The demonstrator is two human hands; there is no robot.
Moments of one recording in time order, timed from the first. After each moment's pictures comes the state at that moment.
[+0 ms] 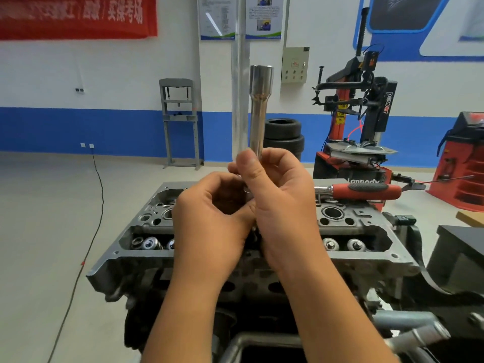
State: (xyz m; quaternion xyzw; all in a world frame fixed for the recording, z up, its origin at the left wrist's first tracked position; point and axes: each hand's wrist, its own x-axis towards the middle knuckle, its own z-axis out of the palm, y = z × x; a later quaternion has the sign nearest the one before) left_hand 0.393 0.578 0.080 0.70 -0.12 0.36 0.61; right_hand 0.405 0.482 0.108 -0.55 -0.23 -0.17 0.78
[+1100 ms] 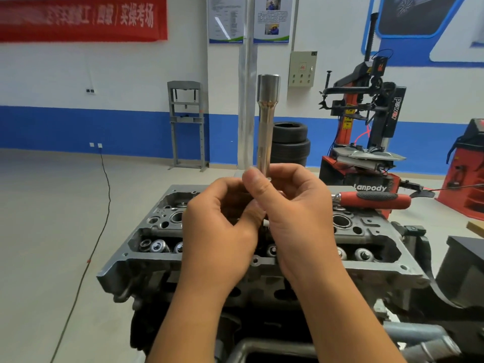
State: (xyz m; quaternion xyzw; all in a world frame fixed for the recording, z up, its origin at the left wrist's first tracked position) left_hand 0.389 0.578 0.081 0.68 -0.15 0.36 0.62; right_hand 0.404 0.473 0.105 -0.56 -0.22 -0.18 0.78
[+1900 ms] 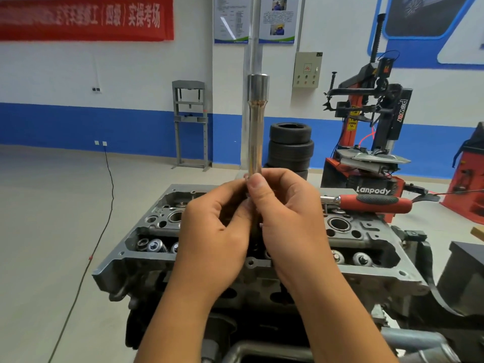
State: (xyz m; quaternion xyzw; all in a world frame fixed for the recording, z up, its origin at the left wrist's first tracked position) left_hand 0.387 0.582 0.079 0.70 -0.20 0.34 0.60; right_hand 0.410 0.469 0.101 -0.63 -0.24 -0.17 0.72
